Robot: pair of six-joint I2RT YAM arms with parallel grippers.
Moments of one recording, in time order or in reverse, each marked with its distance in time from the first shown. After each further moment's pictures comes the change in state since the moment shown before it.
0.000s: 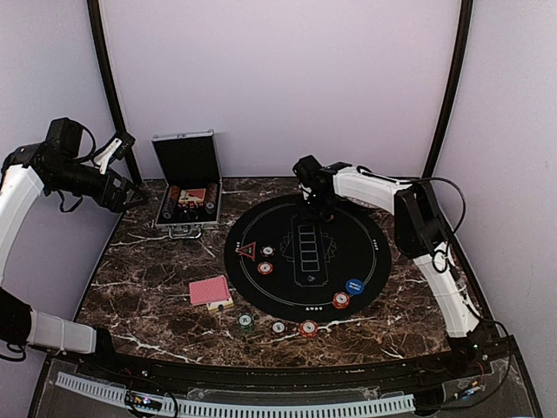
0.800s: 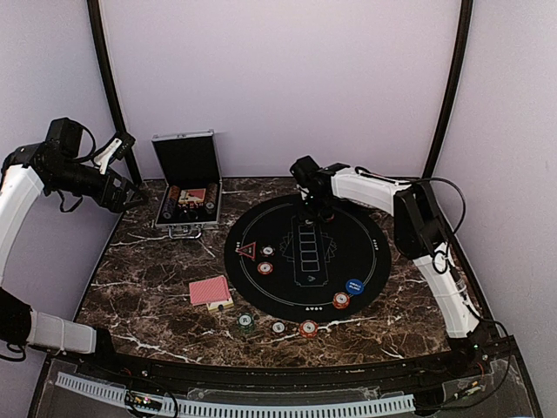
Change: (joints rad) left arm 0.000 0.000 0.000 0.000 -0.001 0.004; right arm 0.021 -0.001 -0.007 0.024 0.043 -0.002
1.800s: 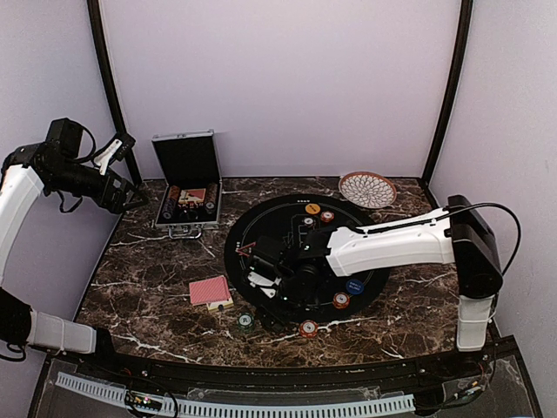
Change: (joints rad) left arm 0.000 0.000 0.000 -0.008 -0.003 0.008; right arm 0.577 -0.538 -0.751 0.066 -0.235 -0.039
